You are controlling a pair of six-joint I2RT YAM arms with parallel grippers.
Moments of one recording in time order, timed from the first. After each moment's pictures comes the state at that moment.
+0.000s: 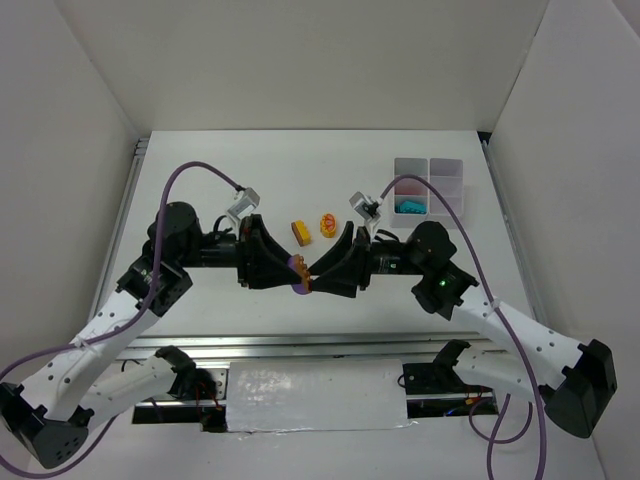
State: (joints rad) left arm -0.57 0.88 0.95 -0.10 0.94 -0.53; right arm 0.75 0.95 0.72 0.42 -0.81 0.72
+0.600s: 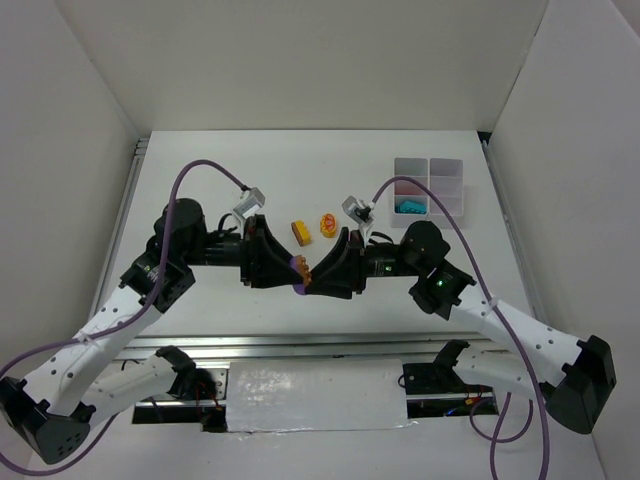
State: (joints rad) left arm -0.57 0.91 0.95 -0.12 0.95 -0.51; right arm 0.79 0.97 0.74 0.37 -0.81 0.66
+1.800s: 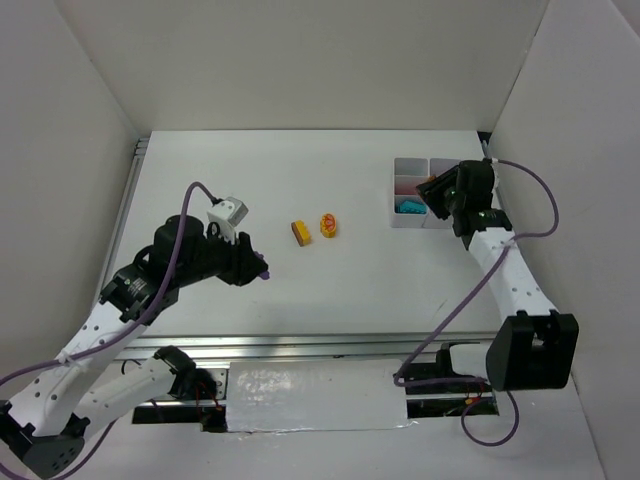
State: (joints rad) left arm -0.57 0.81 0.97 -0.65 0.23 -0.27; right arm 0.01 1.23 0.99 -0.28 -0.05 0.92
